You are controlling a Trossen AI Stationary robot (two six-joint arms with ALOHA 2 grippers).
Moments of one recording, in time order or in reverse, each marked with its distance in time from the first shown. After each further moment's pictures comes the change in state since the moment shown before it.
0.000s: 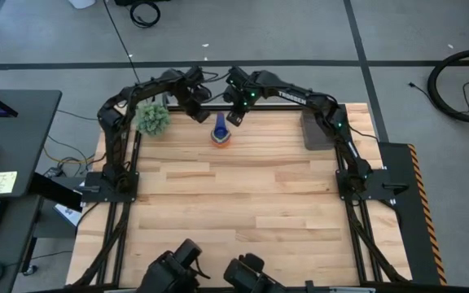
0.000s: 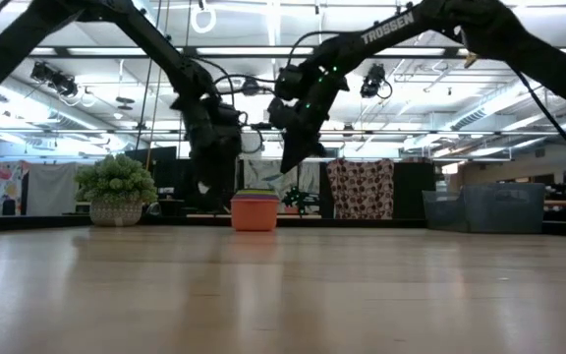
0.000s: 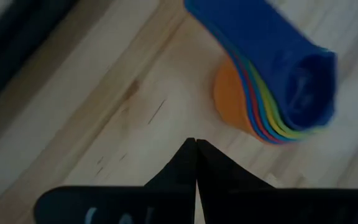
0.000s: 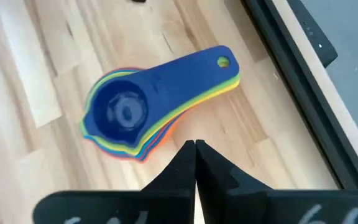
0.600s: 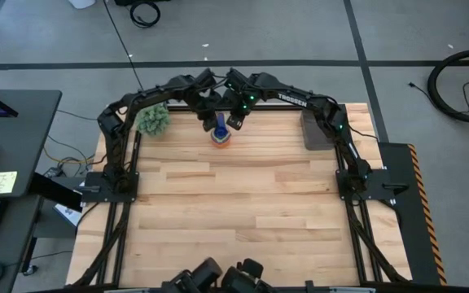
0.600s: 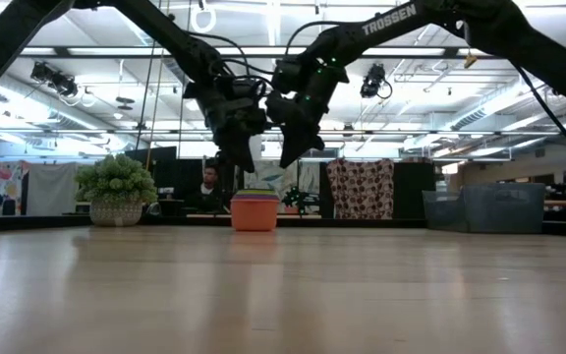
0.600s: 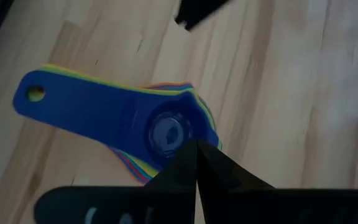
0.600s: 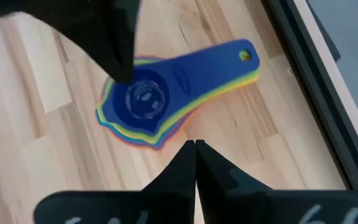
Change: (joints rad) left arm -0.155 -0.050 0.000 0.124 0.138 0.134; right arm 0.039 -0.017 0.000 -0.035 0.023 -0.019
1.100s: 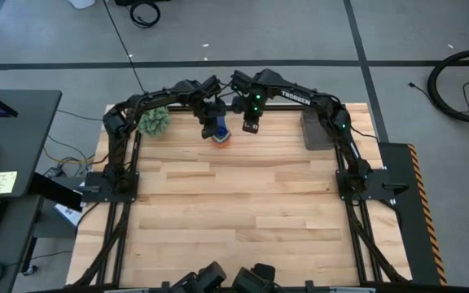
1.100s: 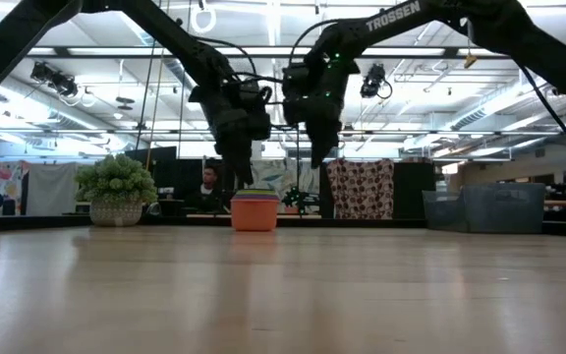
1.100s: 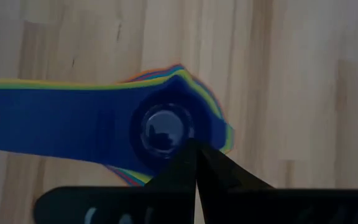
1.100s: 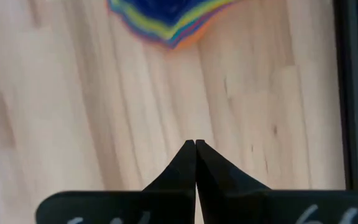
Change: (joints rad) left arm -0.037 0.046 0.000 -0.025 -0.063 0.213; right arm -0.019 -0.029 0.005 -0.281 0.011 -0.256
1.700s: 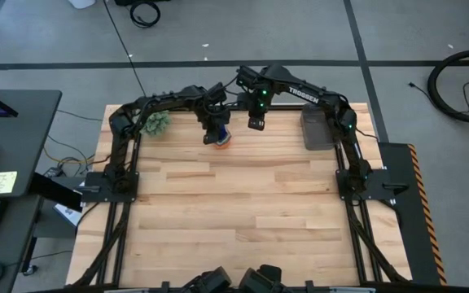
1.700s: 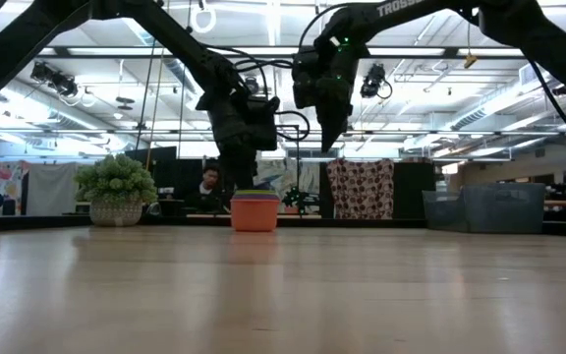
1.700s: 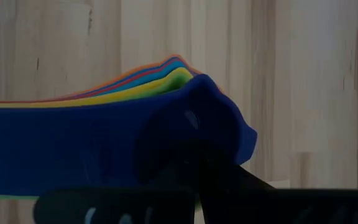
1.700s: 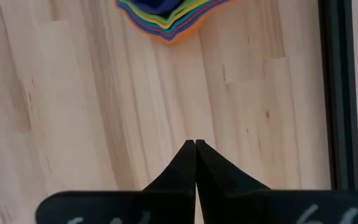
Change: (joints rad) left arm -0.046 0.059 0.003 -0.008 -0.057 0.065; right arm -0.015 -0.070 0.001 -0.064 -0.004 -0.029
